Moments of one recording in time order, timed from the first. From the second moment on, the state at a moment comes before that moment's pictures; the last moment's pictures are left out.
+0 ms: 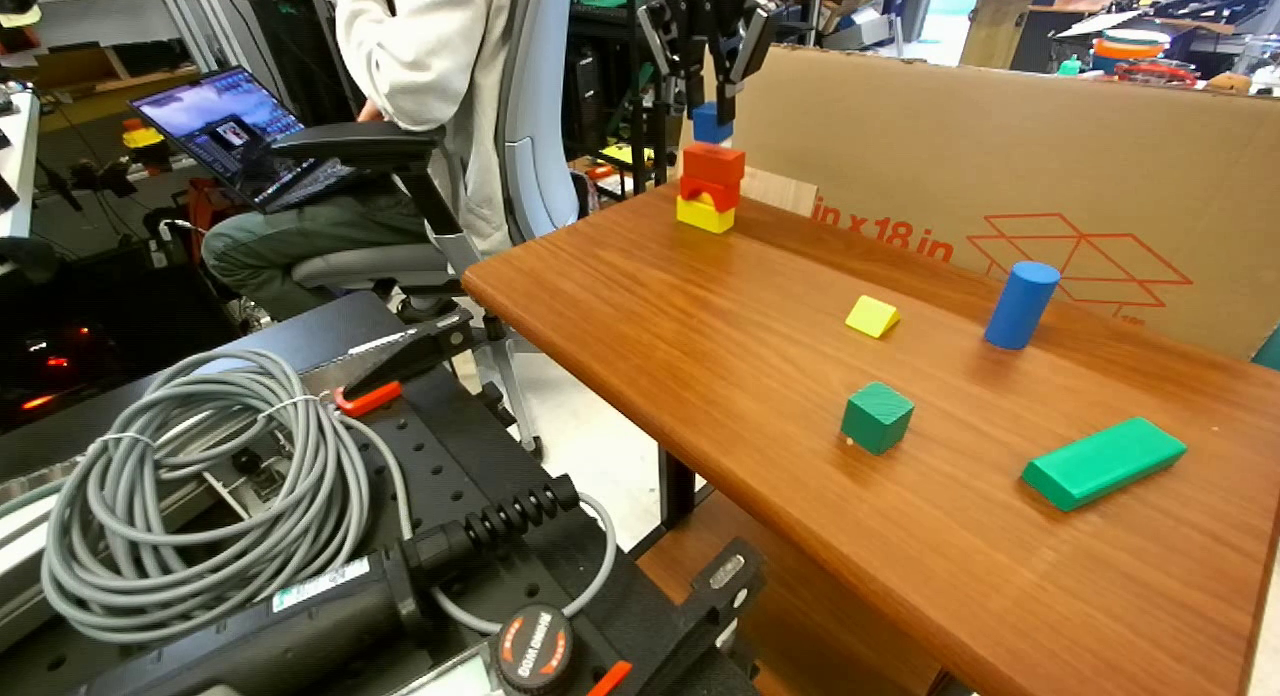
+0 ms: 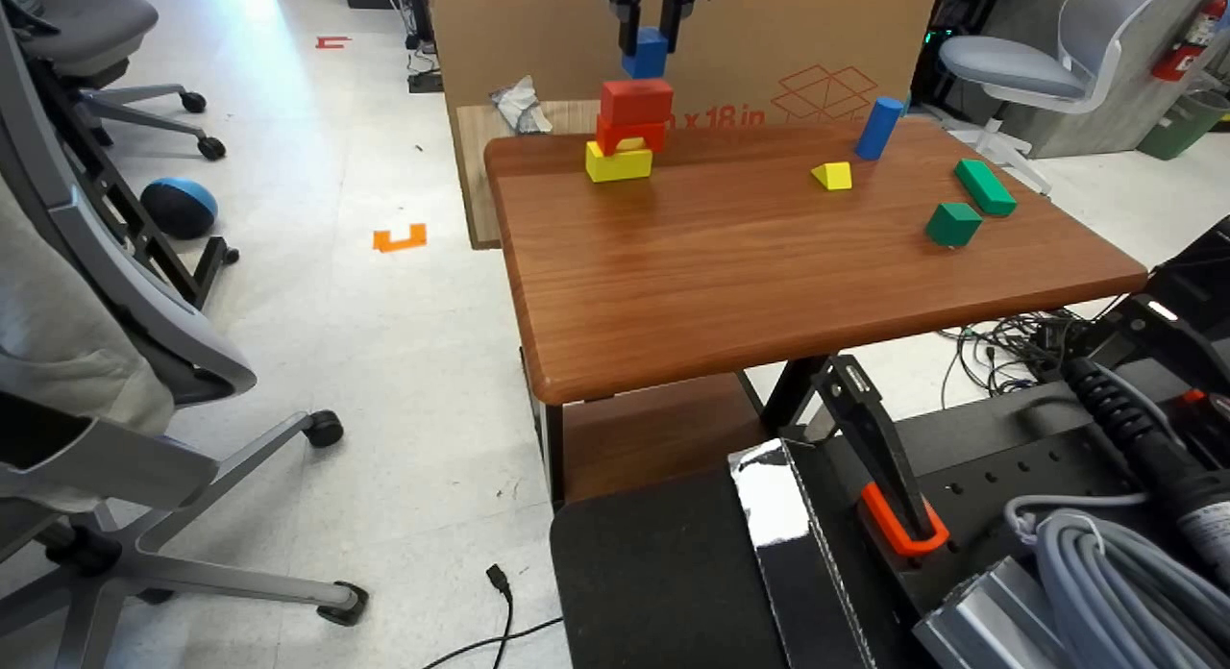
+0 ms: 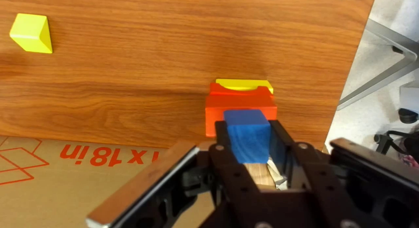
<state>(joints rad) 0.24 0.59 0.04 -1.78 -0.11 2.46 0.21</state>
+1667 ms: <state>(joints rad) 0.17 0.28 0.08 -2.13 -0.03 2.31 0.11</state>
